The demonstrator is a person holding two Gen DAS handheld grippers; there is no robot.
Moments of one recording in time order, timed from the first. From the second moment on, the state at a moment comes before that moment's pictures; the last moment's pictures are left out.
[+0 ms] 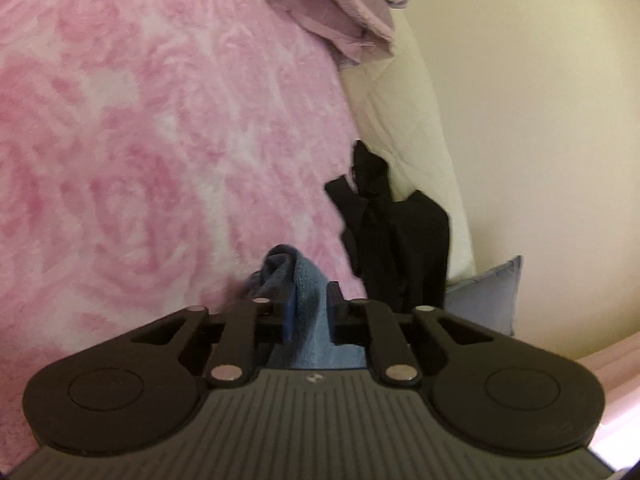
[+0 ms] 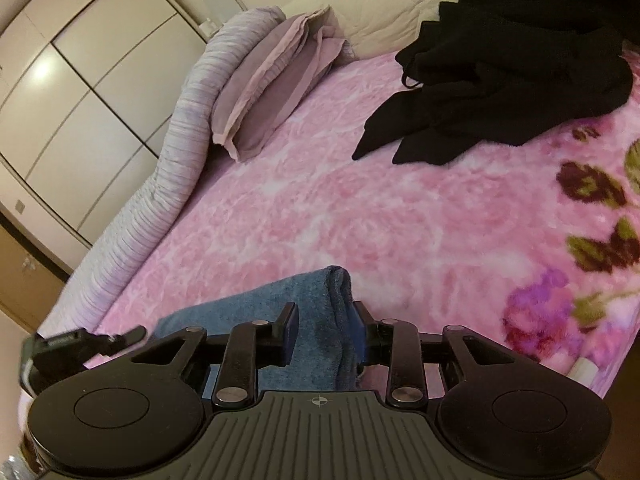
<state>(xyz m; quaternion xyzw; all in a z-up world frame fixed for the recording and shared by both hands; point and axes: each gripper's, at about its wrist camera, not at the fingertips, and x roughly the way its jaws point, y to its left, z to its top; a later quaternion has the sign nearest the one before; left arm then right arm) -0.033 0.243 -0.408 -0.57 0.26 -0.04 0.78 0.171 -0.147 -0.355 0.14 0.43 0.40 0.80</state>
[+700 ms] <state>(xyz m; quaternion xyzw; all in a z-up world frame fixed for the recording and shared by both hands) -0.020 0.215 -0.391 -0.40 0.27 -0.02 0.88 0.171 -0.130 -0.360 0.08 0.41 0.39 0.82</state>
